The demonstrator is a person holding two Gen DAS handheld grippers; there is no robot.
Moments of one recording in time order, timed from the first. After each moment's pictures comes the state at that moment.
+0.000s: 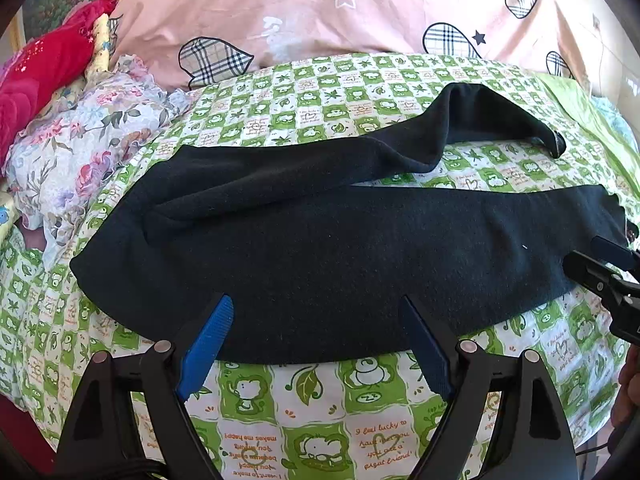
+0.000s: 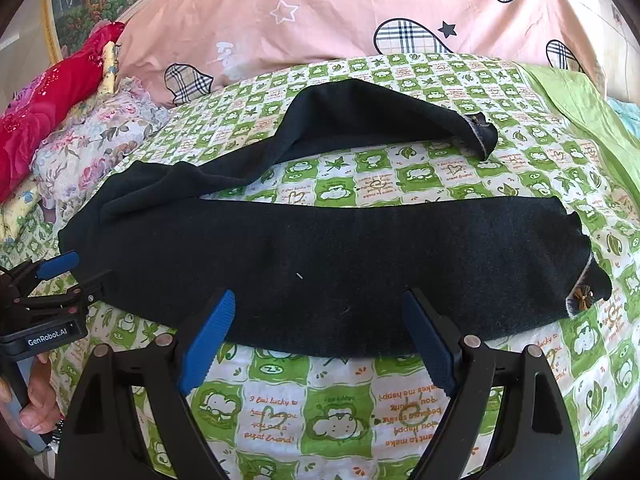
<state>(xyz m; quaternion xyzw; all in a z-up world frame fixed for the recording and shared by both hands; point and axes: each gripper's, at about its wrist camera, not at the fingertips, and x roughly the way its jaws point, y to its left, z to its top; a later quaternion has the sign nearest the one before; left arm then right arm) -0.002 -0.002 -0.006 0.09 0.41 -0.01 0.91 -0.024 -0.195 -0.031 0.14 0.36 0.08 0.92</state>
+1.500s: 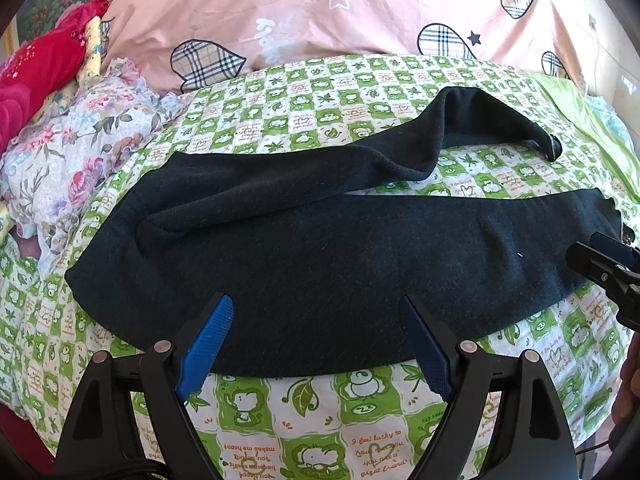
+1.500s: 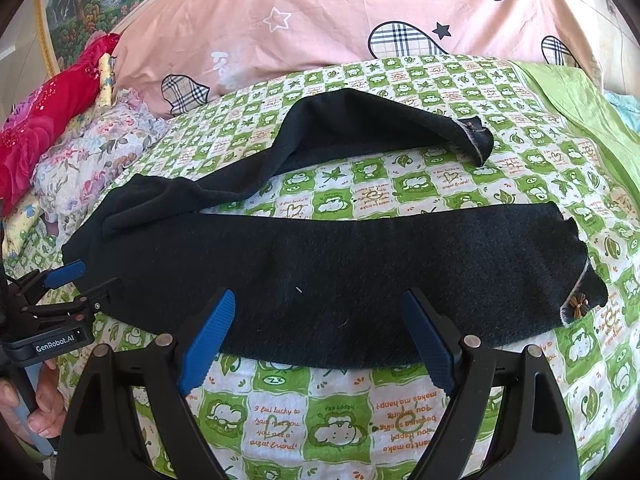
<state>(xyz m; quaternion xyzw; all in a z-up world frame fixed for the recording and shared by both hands) 0.007 -0.006 -0.004 0.09 0.41 -0.03 0.91 -0.019 -0.203 -0.024 0.16 0.35 0.08 0.92</state>
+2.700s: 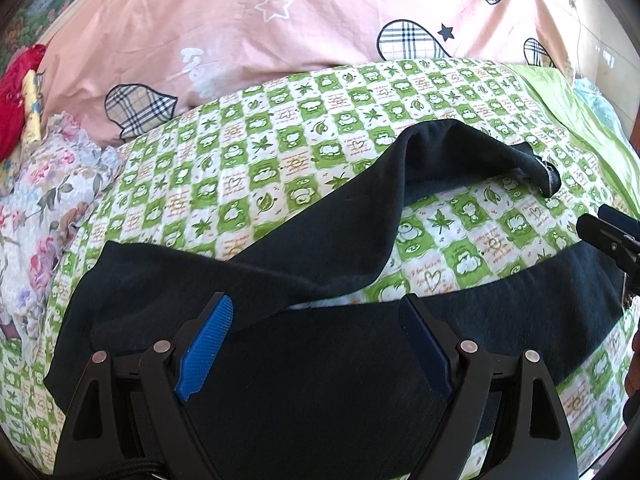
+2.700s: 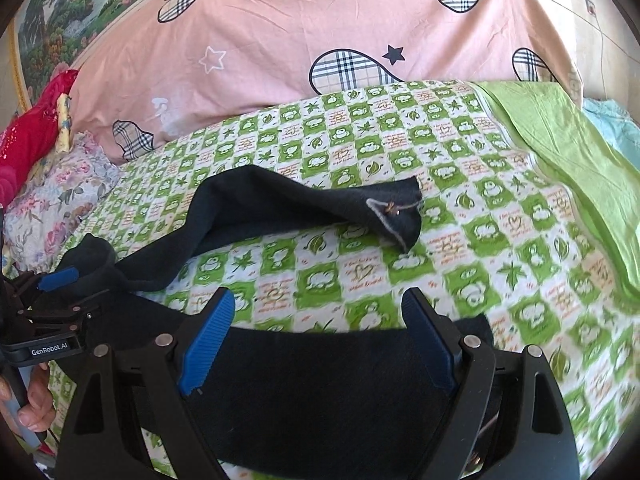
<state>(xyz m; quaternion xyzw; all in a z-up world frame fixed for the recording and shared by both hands) 0.104 -0.079 0.017 0.13 0.42 -0.07 0.90 0.049 -0.289 -0.005 0.16 0.34 0.03 0.93</state>
